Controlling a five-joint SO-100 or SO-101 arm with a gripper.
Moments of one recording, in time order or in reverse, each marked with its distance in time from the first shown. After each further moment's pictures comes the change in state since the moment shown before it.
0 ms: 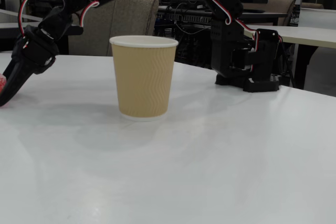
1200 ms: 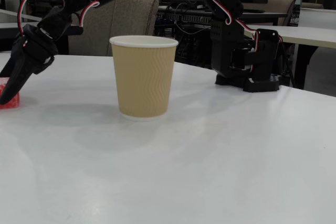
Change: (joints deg) arm -0.9 0.0 0.0 -1.4 0.0
